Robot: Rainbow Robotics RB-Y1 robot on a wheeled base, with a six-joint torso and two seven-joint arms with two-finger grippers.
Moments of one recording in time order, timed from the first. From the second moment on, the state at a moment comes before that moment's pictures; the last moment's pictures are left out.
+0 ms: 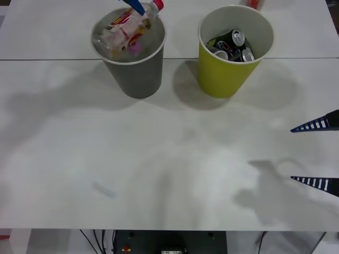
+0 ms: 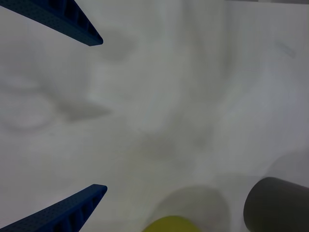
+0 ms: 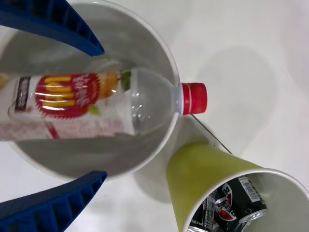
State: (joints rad) right arm 0.26 -1.13 -0.26 -2.01 1.31 -1.13 -0.09; left arm -1.54 0.78 -0.72 -0.95 -1.65 -1.33 1.20
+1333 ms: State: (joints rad) right arm 0.26 -1.13 -0.26 -2.01 1.31 -1.13 -0.09; left arm -0.75 1.24 -0.22 -1.40 -1.22 -1.40 0.55
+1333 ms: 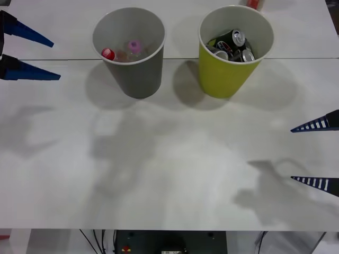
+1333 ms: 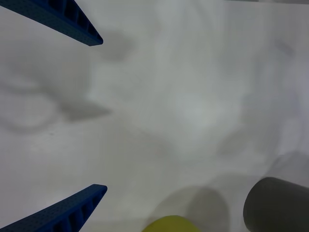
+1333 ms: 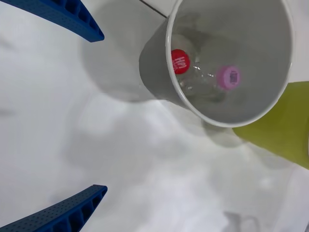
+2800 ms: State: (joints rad) right arm 0.26 -1.13 -0.26 -2.01 1.31 -1.13 -0.09; left arm -0.04 0.98 0.32 -1.81 -1.47 -1.52 0.03
